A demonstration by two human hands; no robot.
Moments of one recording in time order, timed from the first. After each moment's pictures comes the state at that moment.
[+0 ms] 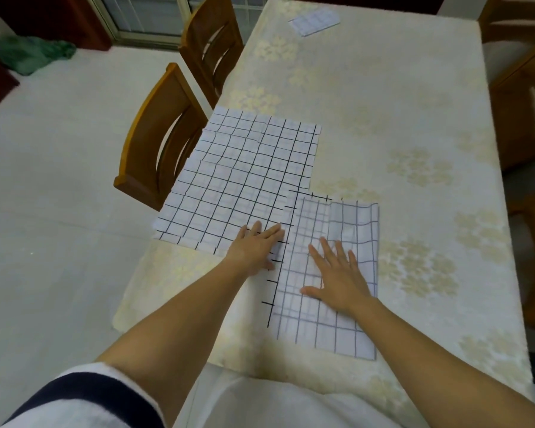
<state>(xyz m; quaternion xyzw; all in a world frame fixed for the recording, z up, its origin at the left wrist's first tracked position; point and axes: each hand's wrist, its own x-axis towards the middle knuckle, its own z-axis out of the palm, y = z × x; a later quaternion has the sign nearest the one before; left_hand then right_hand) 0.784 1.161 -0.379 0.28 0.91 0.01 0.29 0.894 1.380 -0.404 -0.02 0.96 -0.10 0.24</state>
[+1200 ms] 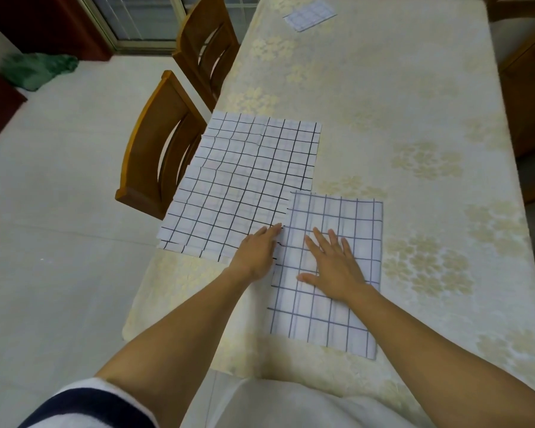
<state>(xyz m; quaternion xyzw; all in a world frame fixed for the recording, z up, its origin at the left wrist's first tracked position) 0.783 1.160 -0.399 0.18 0.93 0.22 0.22 0.860 1.366 -0.409 -0.03 0.97 -0.12 0.20</state>
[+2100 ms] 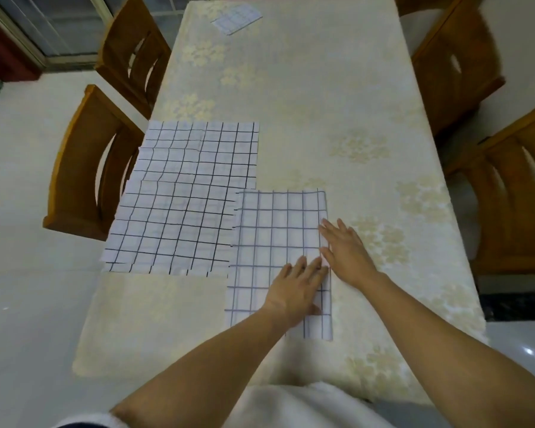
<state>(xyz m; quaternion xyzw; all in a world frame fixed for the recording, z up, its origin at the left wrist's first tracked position) 0.900 1.301 -0.378 0.44 0.85 -0.03 0.29 0.905 1.486 -0.414 0.08 0.97 -0.20 0.11</state>
